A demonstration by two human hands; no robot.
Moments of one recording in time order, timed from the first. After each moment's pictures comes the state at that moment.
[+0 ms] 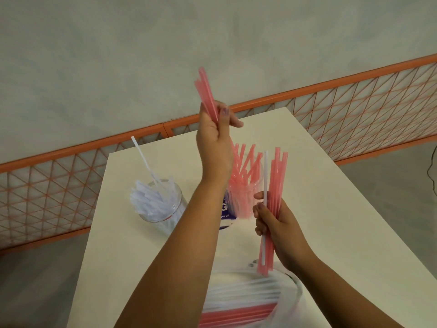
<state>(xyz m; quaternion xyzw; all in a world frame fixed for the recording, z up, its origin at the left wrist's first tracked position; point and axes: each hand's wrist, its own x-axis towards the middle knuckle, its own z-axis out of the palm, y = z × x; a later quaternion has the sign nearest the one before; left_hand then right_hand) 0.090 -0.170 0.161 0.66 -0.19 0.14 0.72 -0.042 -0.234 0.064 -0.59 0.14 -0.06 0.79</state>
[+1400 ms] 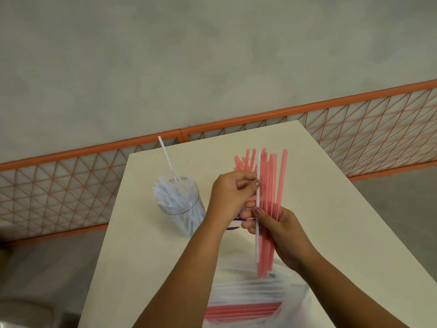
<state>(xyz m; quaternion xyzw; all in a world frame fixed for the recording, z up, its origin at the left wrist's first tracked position) 0.021 -0.117 0.137 0.81 -0.12 -0.10 0.57 -0.052 -0.217 0.086 -0.56 0.08 0.00 0.83</state>
